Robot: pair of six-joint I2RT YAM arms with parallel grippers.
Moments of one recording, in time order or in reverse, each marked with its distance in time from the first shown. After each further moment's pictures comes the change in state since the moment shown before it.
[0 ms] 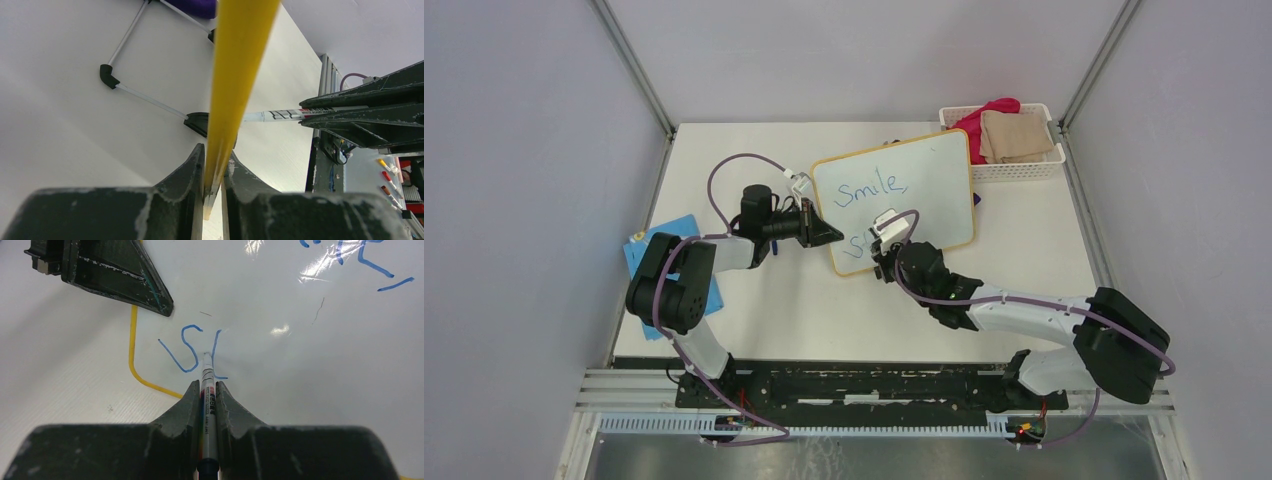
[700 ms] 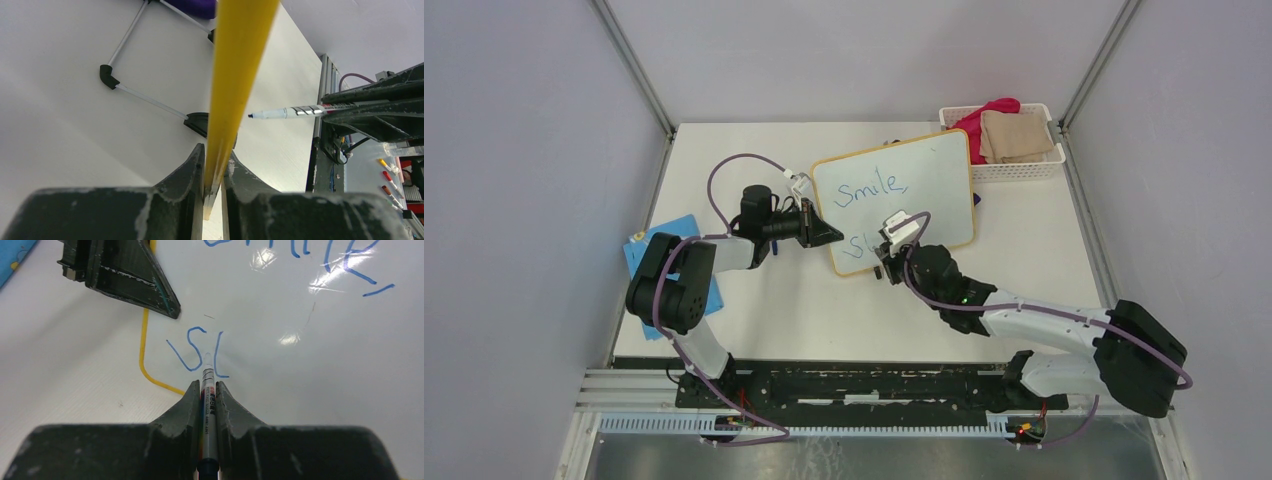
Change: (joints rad) left arm 0.000 0.000 -0.004 0.008 0.000 0.000; right arm -0.012 -0.111 -0.057 0.000 -0.045 0.000
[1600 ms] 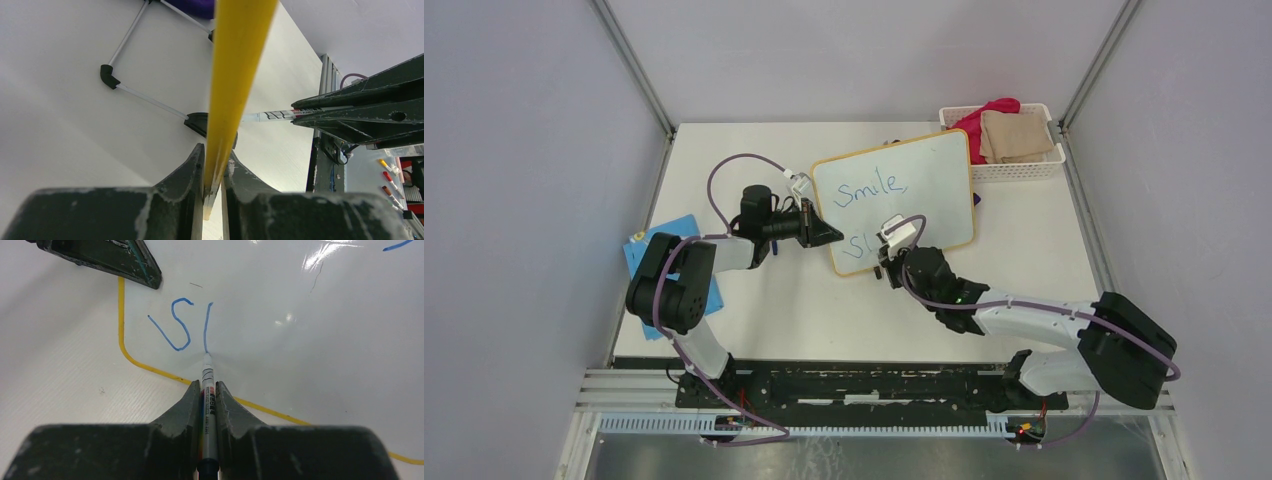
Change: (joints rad) left arm 0.001 0.000 0.000 0.000 -0.001 0.000; right arm -0.005 0.078 -0.001 -0.007 0.027 0.020
